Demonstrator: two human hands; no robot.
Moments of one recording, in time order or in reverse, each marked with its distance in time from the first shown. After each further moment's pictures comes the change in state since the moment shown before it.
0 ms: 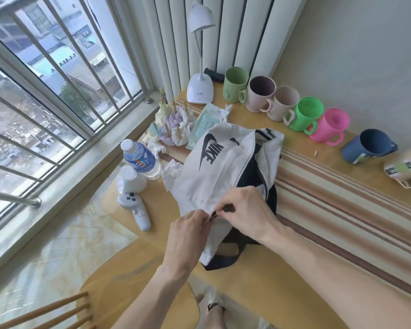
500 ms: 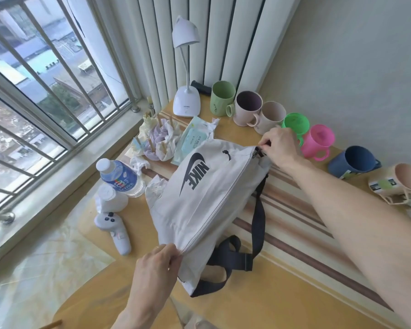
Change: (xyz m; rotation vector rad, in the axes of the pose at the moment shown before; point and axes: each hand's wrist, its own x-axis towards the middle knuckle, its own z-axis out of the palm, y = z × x) left_hand -0.017 -0.042 0.011 0.029 -0.046 -0.109; right_hand 0.131 0.153 -0.109 -0.384 0.259 0.236
